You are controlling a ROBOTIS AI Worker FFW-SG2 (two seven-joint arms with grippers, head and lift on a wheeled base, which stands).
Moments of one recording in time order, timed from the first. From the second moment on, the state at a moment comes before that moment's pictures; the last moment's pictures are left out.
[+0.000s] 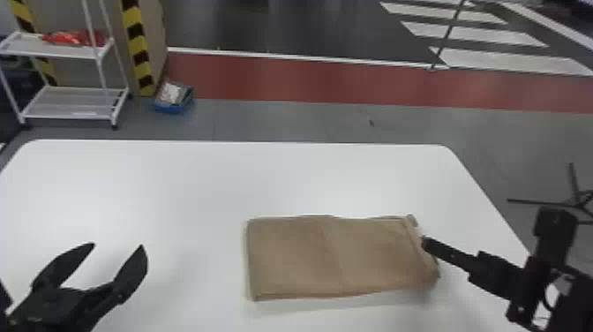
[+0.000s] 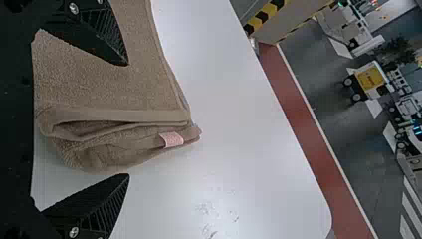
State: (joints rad) left arm 0.46 0.04 0.15 -1.96 0.25 0.20 -0.38; right arm 0.17 -0.10 -0.59 -2.10 -0.37 1.24 0.36
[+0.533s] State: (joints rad) left arm 0.45 0.05 0.14 -1.96 0.25 0.22 -0.38; right arm 0.06 -0.13 -0.50 -1.95 -0.20 1.24 0.41
